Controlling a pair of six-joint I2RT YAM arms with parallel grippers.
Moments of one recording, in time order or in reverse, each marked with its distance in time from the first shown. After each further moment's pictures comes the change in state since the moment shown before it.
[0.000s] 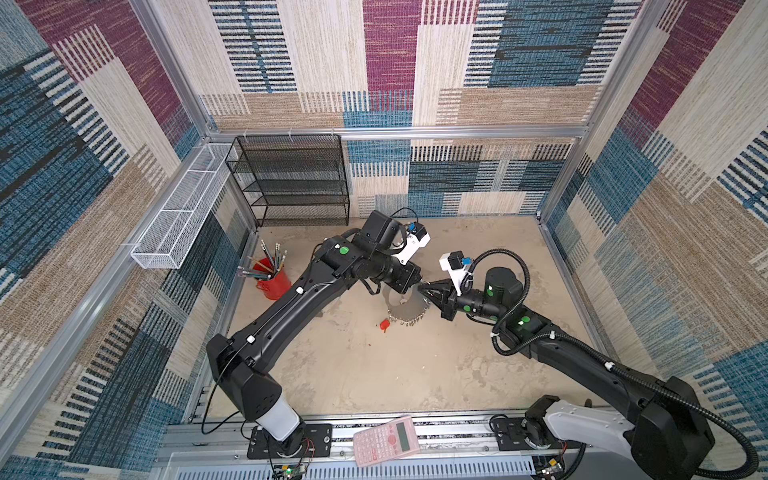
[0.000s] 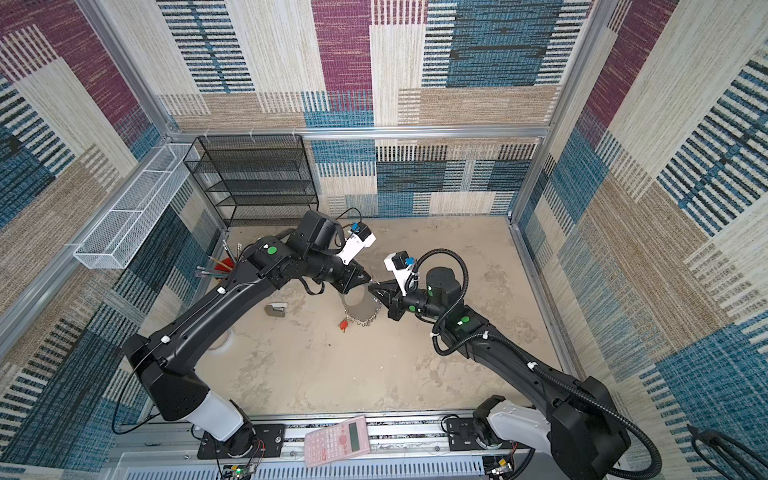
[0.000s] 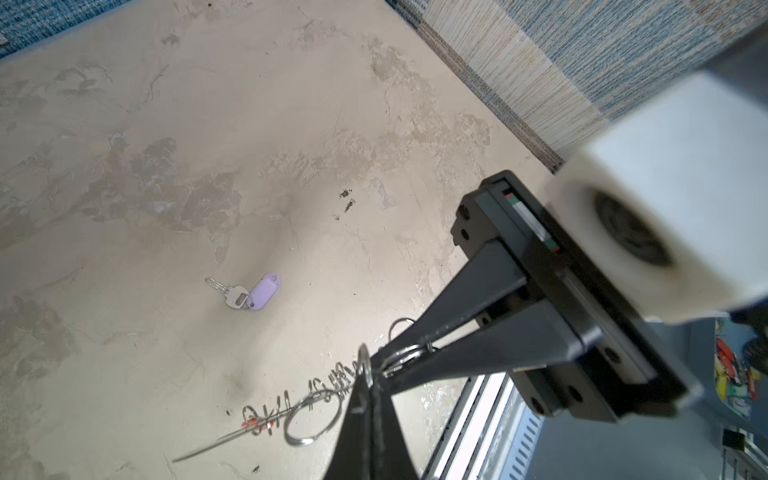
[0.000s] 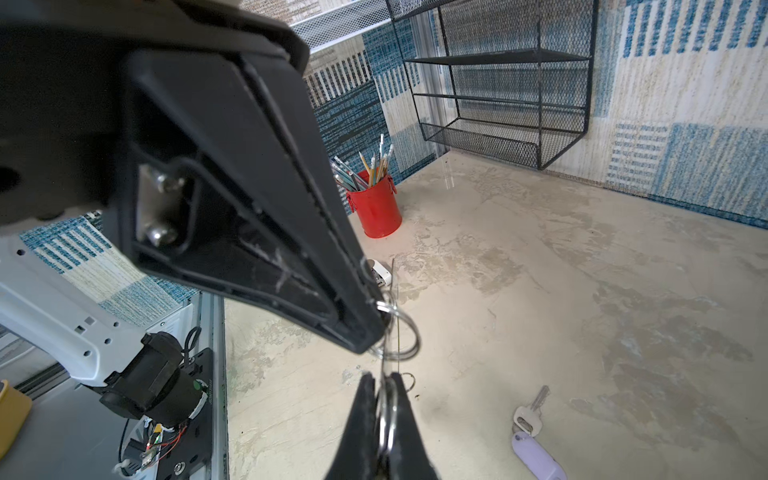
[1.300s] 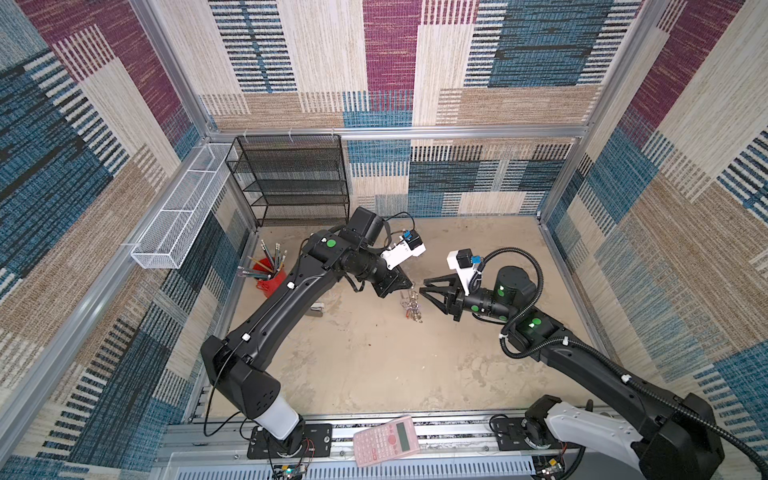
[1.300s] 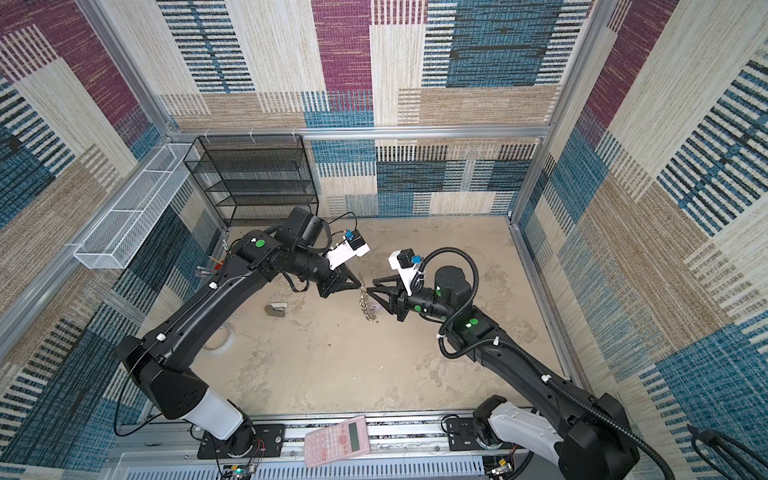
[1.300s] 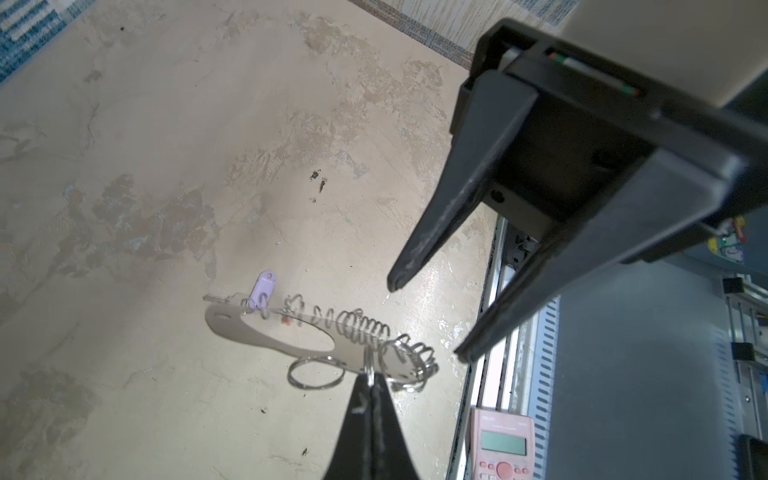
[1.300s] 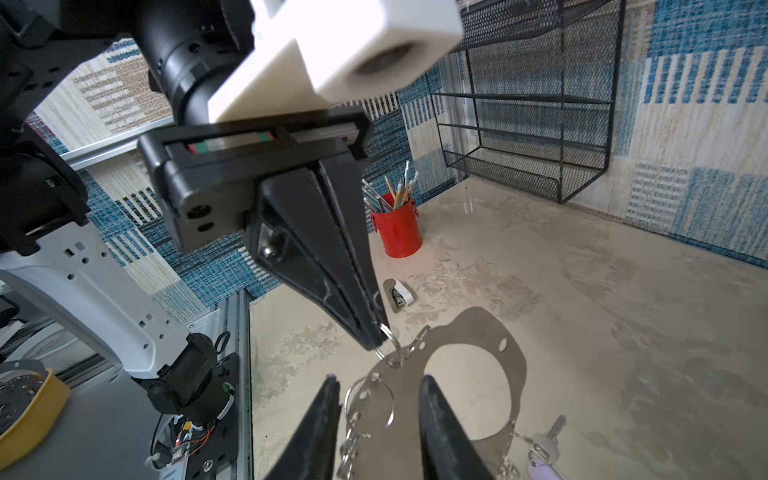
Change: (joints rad) left arm 0.105 -0.027 -0.035 -0.084 0.214 0.404; right arm -0.008 -0.074 0.025 -0.023 -0.092 0.000
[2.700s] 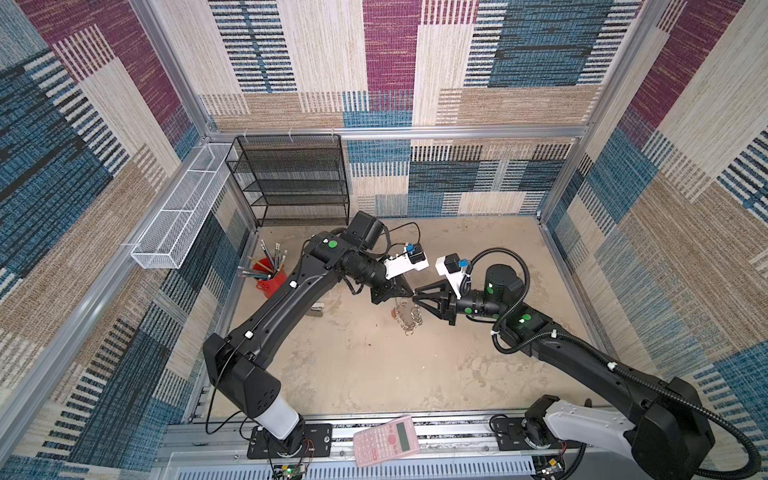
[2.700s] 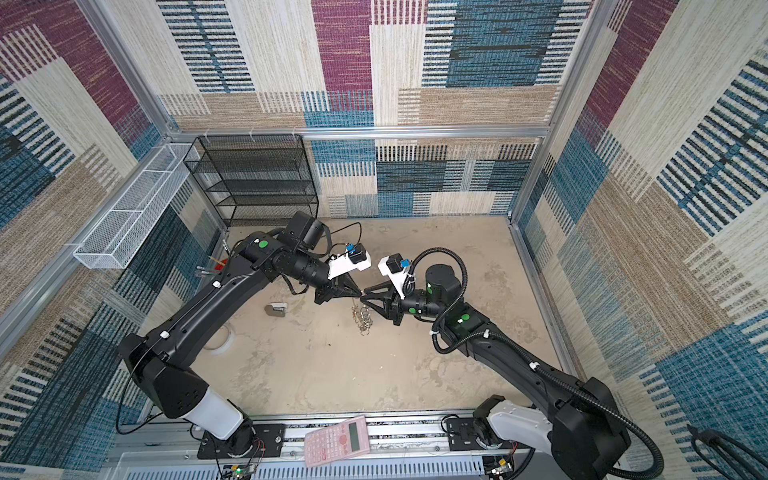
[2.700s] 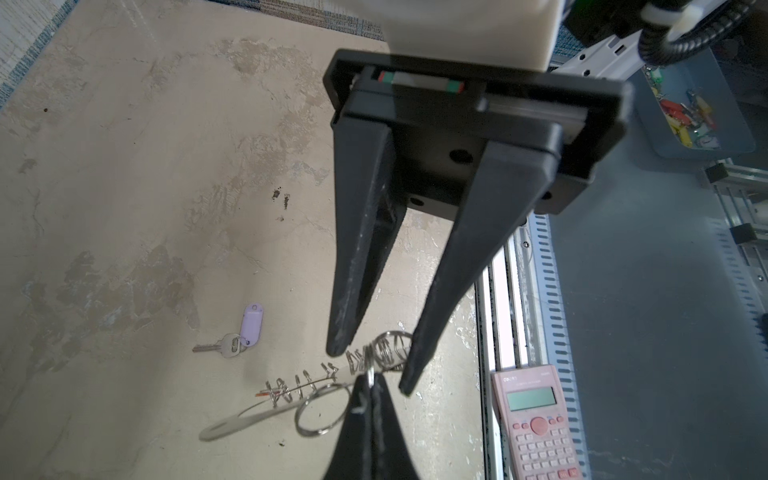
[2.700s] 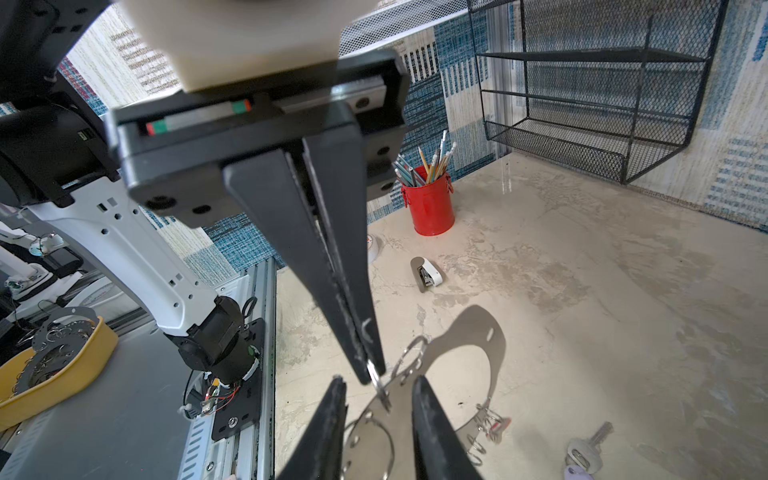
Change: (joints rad) left arm 0.008 0.006 -0.030 -0.050 0.104 0.293; right arm 0.016 0.076 0.014 0.002 -0.097 -0.040
